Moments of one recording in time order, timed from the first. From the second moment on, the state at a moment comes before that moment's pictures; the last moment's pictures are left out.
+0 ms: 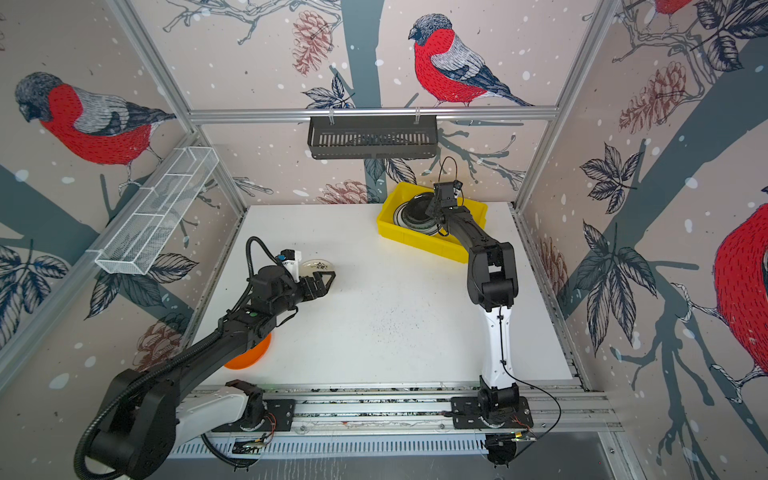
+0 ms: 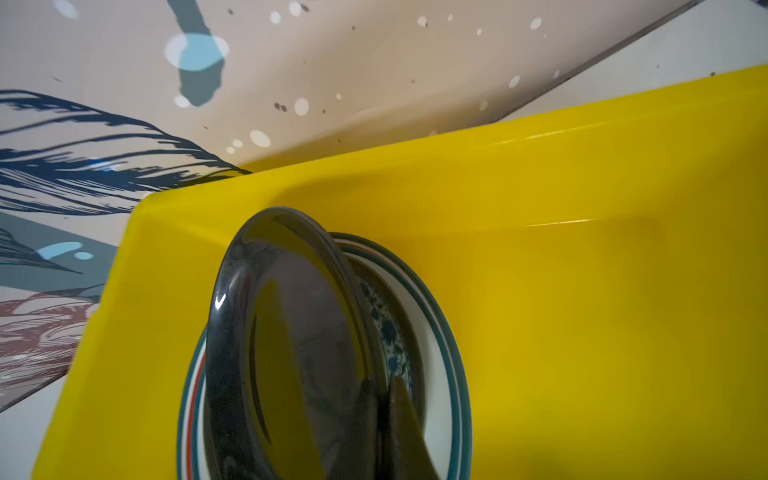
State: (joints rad) left arm -0.32 1.14 0.51 0.18 0.29 -0.59; right arm 0.21 2.31 1.94 -0.33 0.16 0.60
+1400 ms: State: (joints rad) left arm -0.31 1.08 0.53 0.13 0.19 -0.55; right arm 0.39 1.86 1.51 -0.28 0.11 0.45
